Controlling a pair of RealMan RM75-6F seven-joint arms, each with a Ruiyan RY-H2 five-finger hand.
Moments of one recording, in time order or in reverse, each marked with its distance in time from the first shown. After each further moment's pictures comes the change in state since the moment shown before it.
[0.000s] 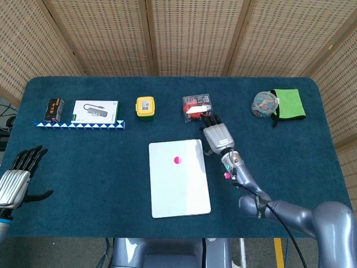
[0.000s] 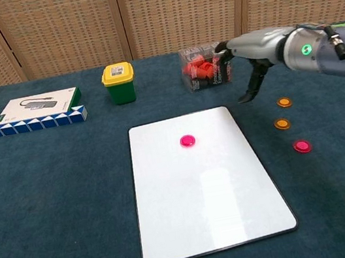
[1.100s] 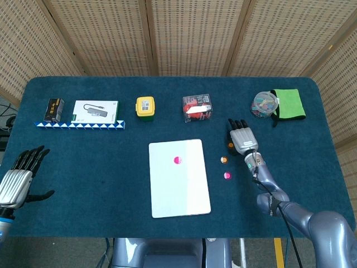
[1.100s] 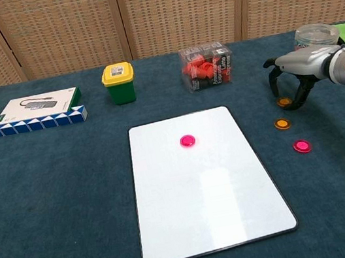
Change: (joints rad) left arm -0.006 0.003 -0.001 -0.017 -0.013 -0.015 0.024; right arm -0.093 -0.090 -0.044 0.346 -0.157 -0.136 0.211
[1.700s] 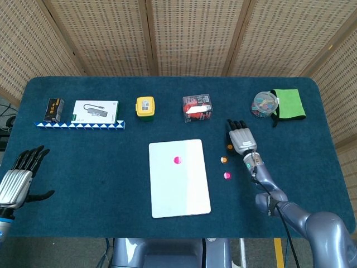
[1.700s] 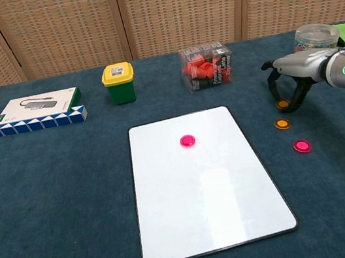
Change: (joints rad) left arm 0.000 -0.001 -0.001 -0.002 -0.004 0.000 0.005; right arm -0.002 -0.025 0.024 0.036 -0.038 -0.017 0.047
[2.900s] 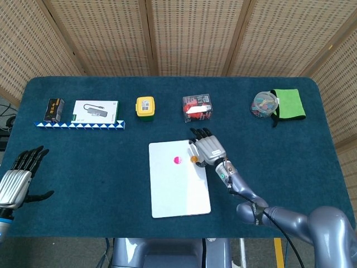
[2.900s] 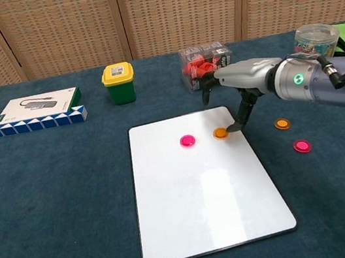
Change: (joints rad) left arm 0.000 0.006 0.003 0.004 0.005 -0.002 -0.018; right arm 0.055 0.054 0.036 -0.390 0.069 0.075 -0.171
